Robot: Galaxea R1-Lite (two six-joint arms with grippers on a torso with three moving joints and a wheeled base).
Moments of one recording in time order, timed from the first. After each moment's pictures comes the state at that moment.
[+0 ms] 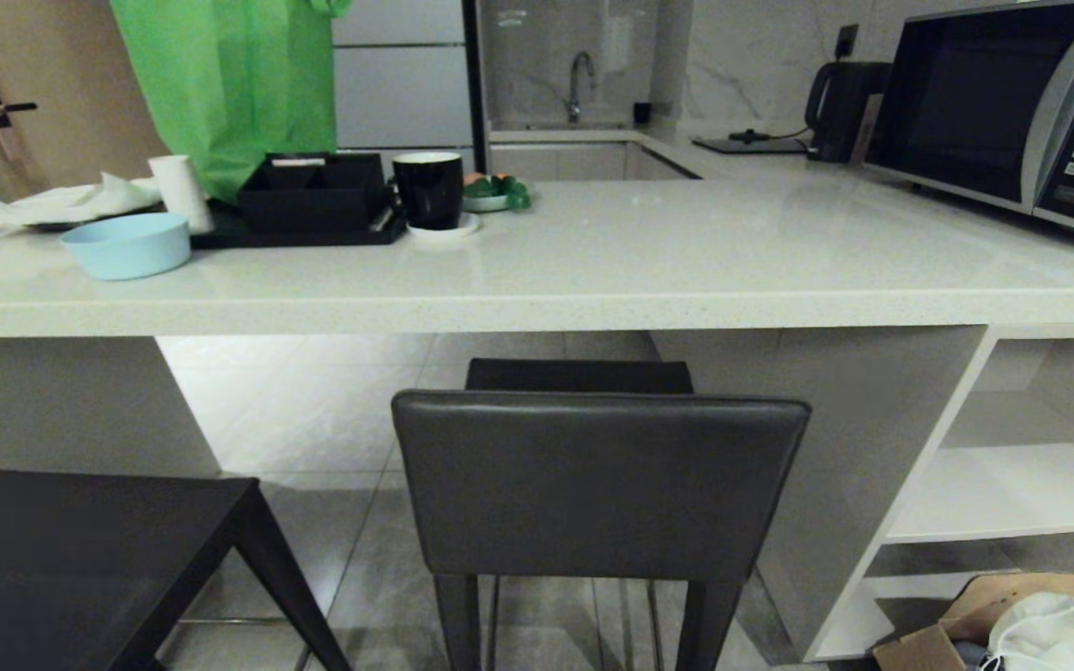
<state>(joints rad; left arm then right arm) 0.00 0.00 0.00 -0.01 0.00 -0.01 0.00 0.00 0.00 0.00 0.00 -0.01</state>
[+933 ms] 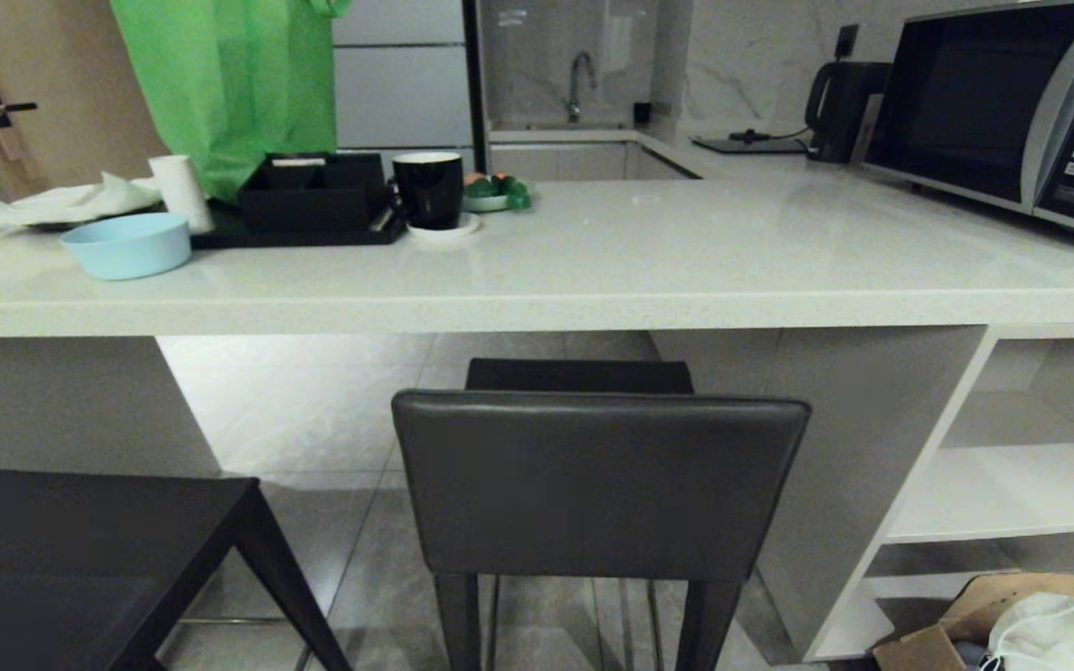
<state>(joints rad) 0.00 0.00 0.00 -0.01 0.00 -0.01 0.00 0.00 0.00 0.00 0.00 -0.01</state>
